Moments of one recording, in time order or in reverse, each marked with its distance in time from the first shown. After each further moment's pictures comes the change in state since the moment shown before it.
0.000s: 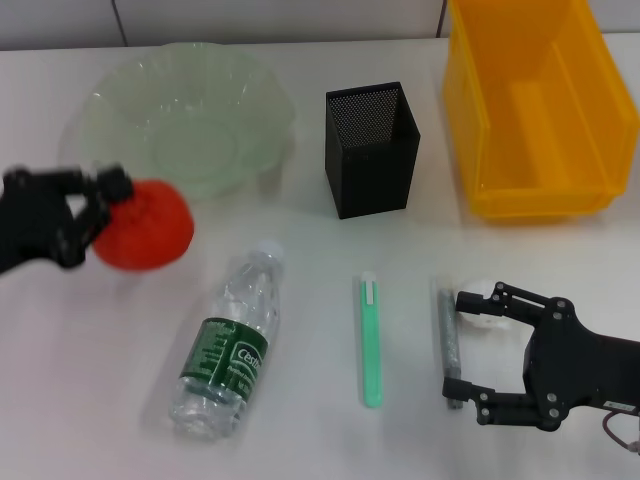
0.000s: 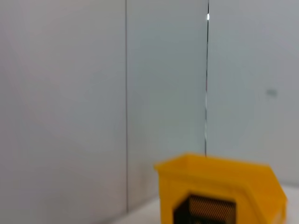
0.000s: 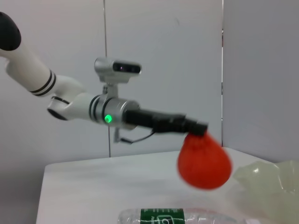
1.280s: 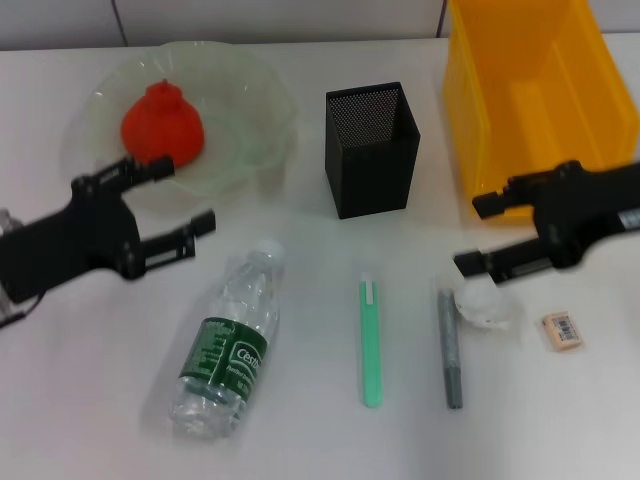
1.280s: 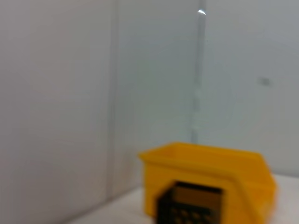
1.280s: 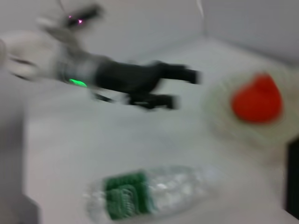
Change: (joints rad) left arm 0.004 -0.003 0.298 -0.071 -0.187 -0.153 0.046; right arm 0.108 0.027 -0.126 -1.040 -0.377 -0.021 1.324
